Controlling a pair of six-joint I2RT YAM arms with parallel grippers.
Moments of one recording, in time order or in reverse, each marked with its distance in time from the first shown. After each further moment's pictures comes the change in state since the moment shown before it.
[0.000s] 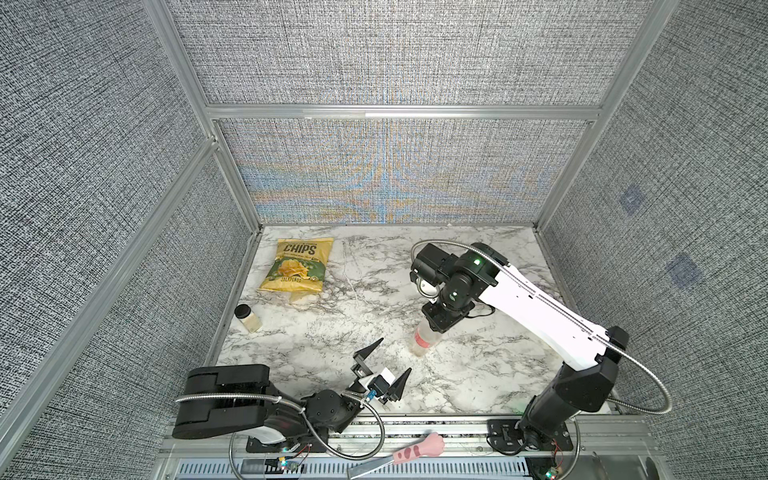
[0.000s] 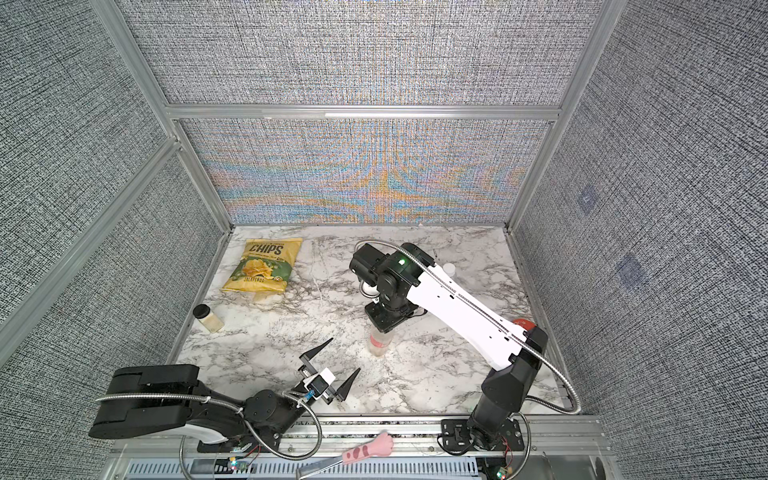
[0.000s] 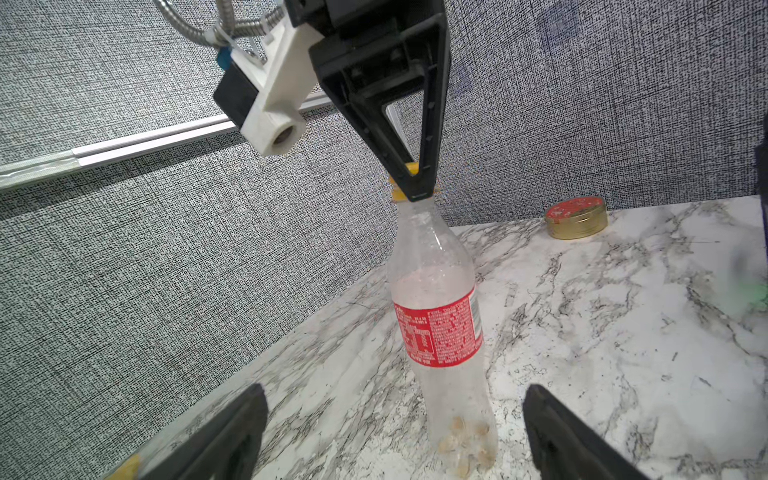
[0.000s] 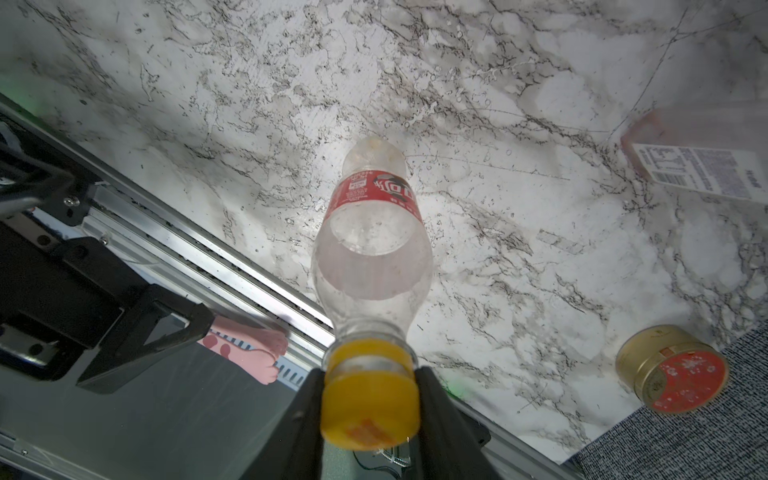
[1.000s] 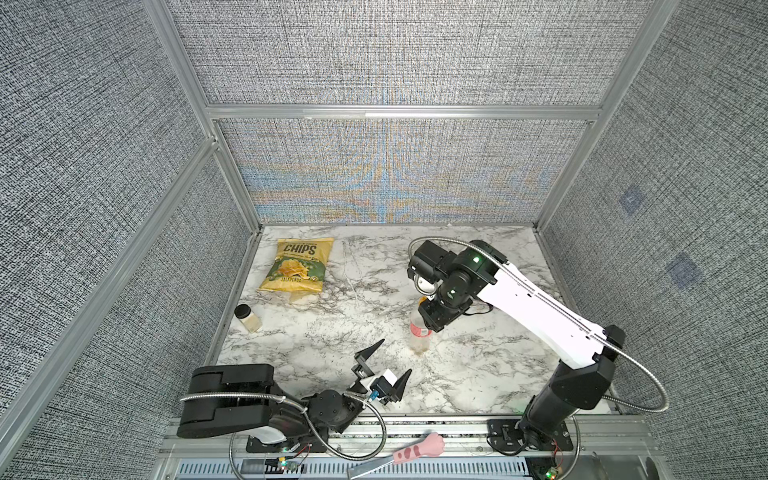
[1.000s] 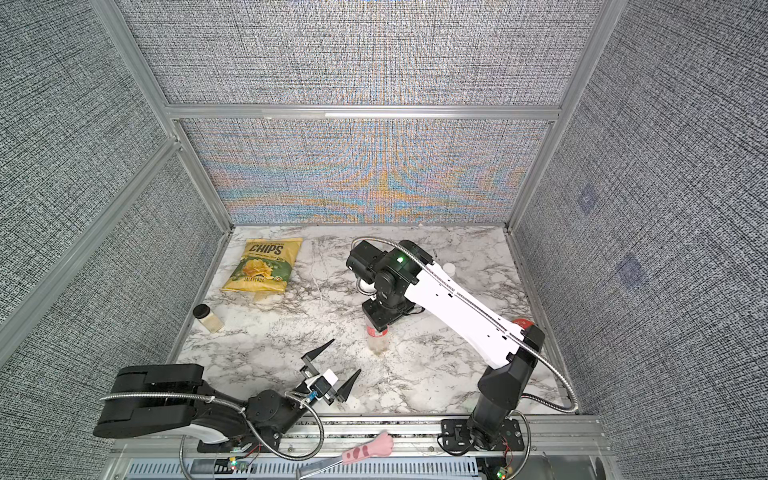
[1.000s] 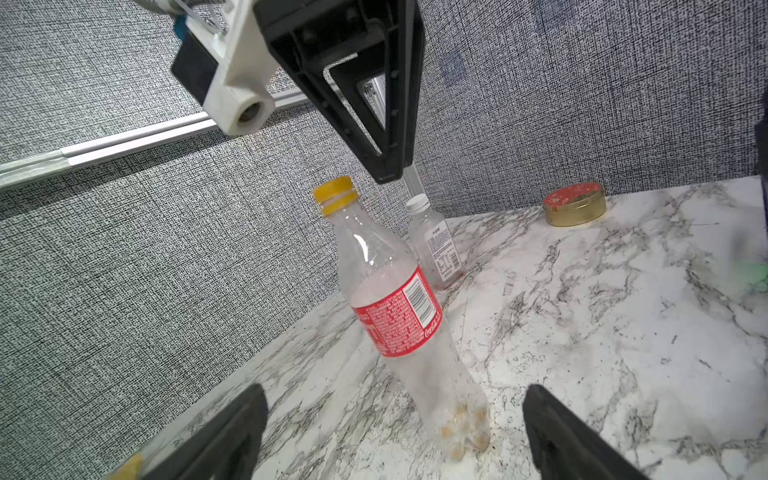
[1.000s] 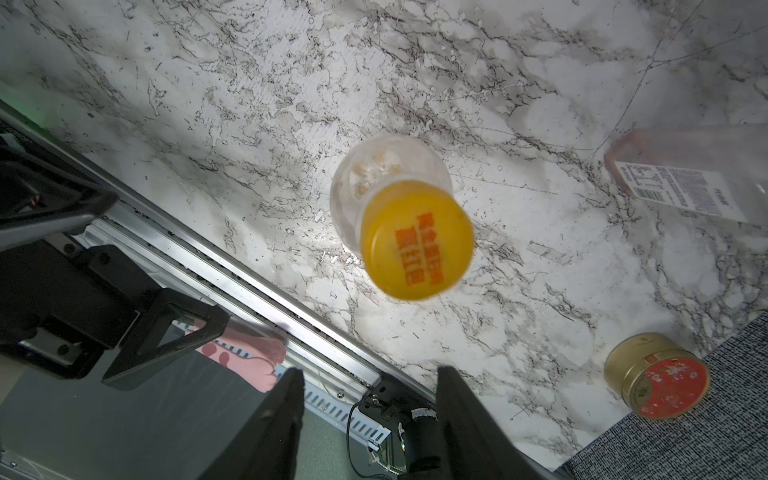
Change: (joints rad) left arm 0.000 0.030 0.000 0.000 0.000 0.007; right arm 0.011 0.019 0.065 -0.005 0.035 -0.004
